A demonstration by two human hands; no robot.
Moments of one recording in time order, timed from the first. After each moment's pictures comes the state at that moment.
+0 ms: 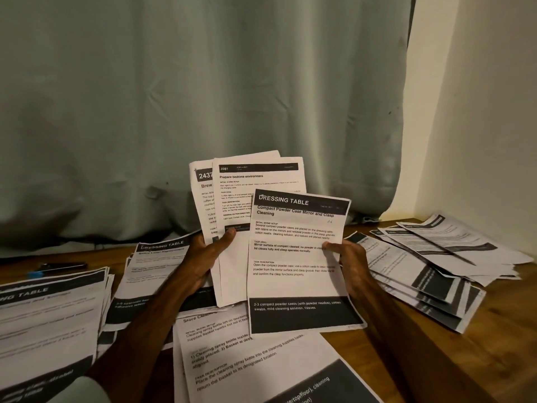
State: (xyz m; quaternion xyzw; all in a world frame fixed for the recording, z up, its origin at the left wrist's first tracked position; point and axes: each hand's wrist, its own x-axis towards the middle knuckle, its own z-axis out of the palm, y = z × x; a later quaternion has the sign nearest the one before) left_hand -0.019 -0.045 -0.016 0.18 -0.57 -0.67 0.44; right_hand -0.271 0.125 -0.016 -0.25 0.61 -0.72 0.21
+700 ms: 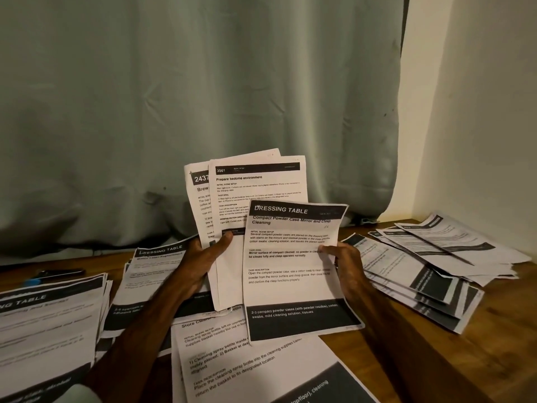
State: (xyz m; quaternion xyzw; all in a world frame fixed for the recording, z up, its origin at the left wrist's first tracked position) left_hand -0.020 -0.052 -0.018 0.18 -0.58 -0.66 0.44; right_hand -0.260 0.129 -0.012 -0.26 0.61 -0.72 0.21
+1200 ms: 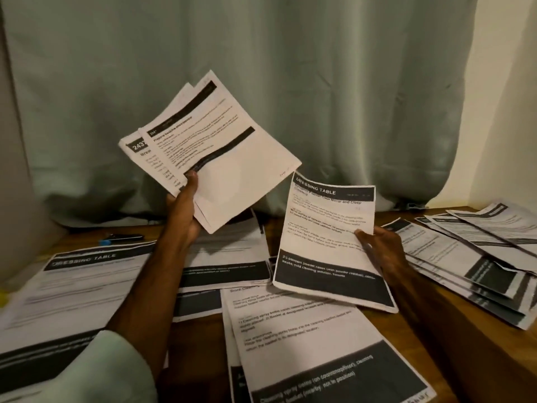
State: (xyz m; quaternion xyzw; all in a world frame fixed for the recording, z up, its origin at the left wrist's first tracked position) left_hand 0.066 -0.090 0.031 0.18 -0.42 -0.61 0.65; right_hand -0.245 0.127 -0.017 -0.30 0.65 -0.67 0.20
